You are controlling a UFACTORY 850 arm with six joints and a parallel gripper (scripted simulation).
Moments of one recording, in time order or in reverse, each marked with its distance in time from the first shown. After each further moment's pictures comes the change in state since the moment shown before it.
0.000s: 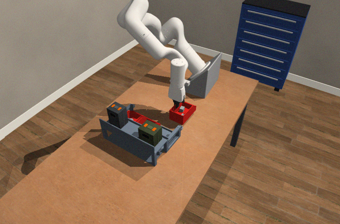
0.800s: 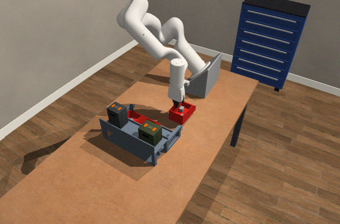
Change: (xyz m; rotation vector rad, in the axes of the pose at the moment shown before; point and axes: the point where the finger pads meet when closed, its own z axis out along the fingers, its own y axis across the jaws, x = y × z) arm -0.002 -0.002 0.000 0.000 0.000 -0.001
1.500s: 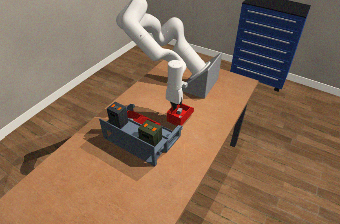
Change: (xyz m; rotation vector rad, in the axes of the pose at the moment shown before) arm -0.024 -0.001 0.000 0.000 -0.001 0.001
